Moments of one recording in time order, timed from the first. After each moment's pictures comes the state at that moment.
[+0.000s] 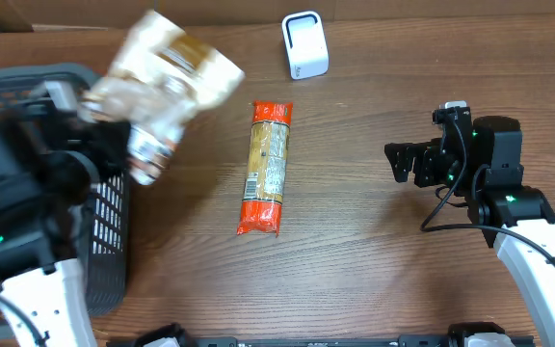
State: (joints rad) left arm 0.31 1.14 1.41 -0.99 0.47 -0.29; right arm 0.05 1.23 0.83 -0.36 -0.36 0.08
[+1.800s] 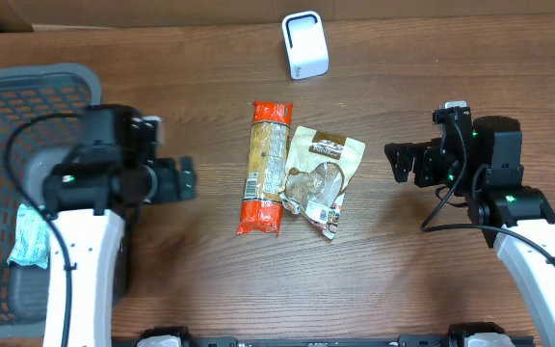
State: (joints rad) left arm 0.10 1.27 1.26 -1.14 0.08 -0.01; right arm 0.05 1.23 0.83 -0.36 -0.36 0.08
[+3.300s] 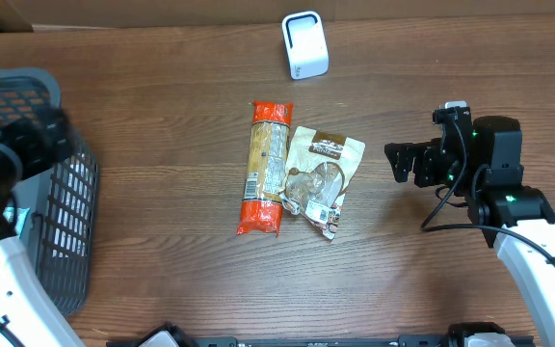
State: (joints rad) left arm 0.63 1.29 1.72 -1.17 0.21 0.00; right arm 0.05 1.23 0.83 -0.36 -0.36 0.08
